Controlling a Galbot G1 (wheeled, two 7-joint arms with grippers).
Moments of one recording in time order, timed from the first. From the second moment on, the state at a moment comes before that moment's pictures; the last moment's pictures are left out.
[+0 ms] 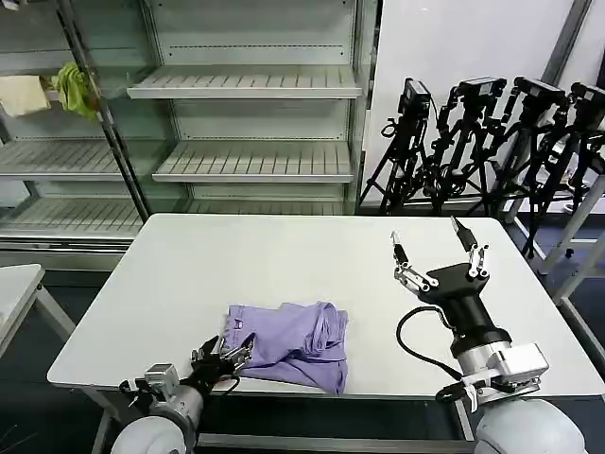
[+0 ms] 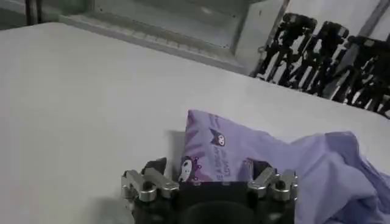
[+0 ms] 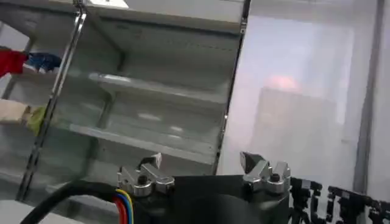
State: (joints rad) left arm 1.39 -1.28 -0.44 -2.08 -0.61 0.57 -0.17; right arm -1.24 0.91 0.38 2.51 0.36 -0.39 0.40
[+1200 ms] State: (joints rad) left arm 1.36 -1.27 -0.49 -2.07 -0.61 0.57 -0.15; right arm -1.26 0.90 0.41 2.54 0.37 -0.39 0.40
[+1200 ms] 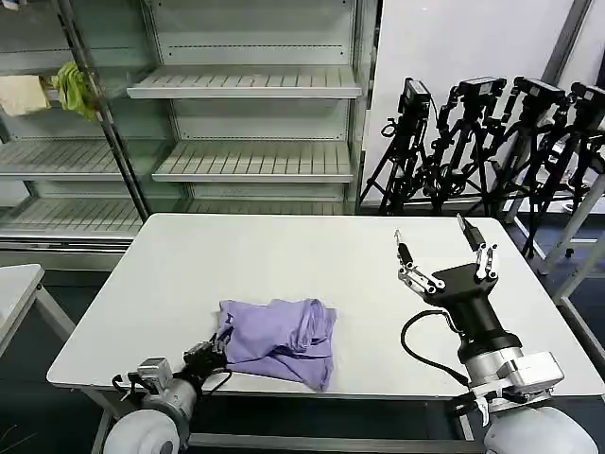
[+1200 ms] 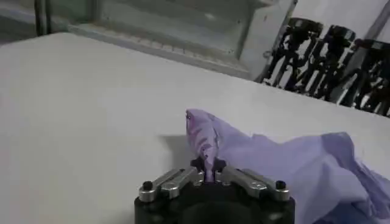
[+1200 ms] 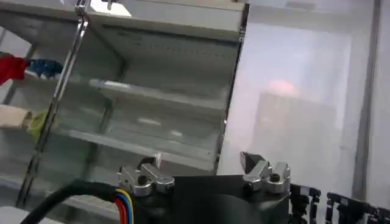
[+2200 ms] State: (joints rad) left arm 1.35 -0.85 -0.88 -2.03 -0.76 0.58 -0.15; right arm -1.23 0.90 0.41 2.52 0.39 -0.38 0.40
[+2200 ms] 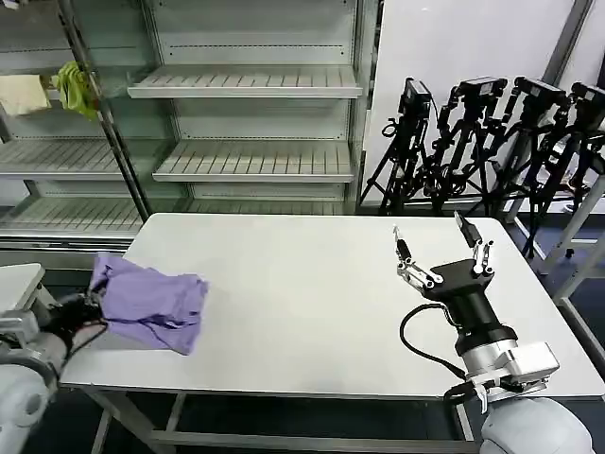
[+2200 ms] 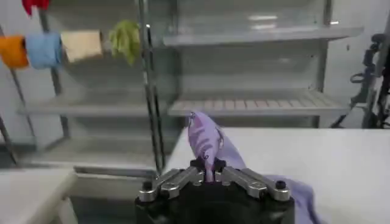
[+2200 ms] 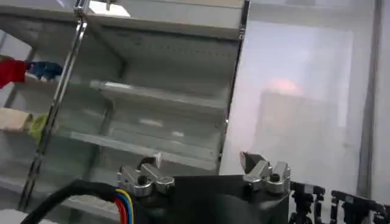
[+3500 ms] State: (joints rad) left arm 1.15 -1.10 -0.20 -1.87 -0.36 0.46 -0.13; right arm -1.38 0.93 0.49 2.55 0.36 -0.38 0.42
